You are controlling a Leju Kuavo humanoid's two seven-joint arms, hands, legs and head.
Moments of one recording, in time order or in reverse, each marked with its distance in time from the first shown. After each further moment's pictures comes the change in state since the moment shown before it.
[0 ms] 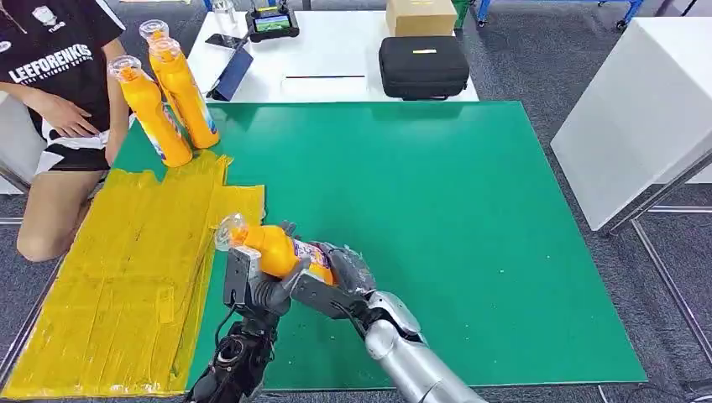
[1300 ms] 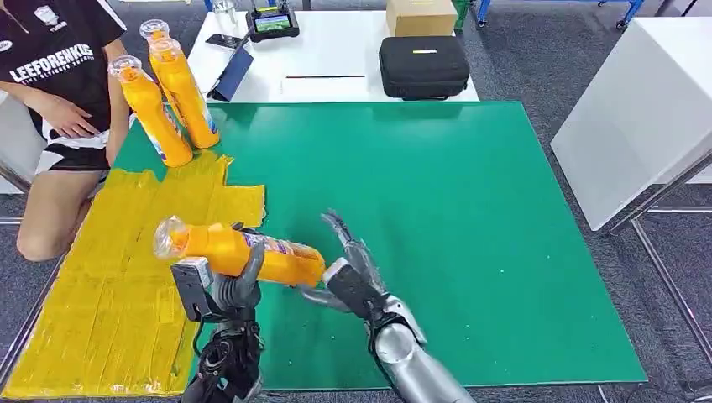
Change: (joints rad) left arm 0.062 0.000 0.030 -0.151 0.110 0.312 -0.217; right arm 0.139 -0.063 -0.014 -0.314 -0.368 -0.031 -0.127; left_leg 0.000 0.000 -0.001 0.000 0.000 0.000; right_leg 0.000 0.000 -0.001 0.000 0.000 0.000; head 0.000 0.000
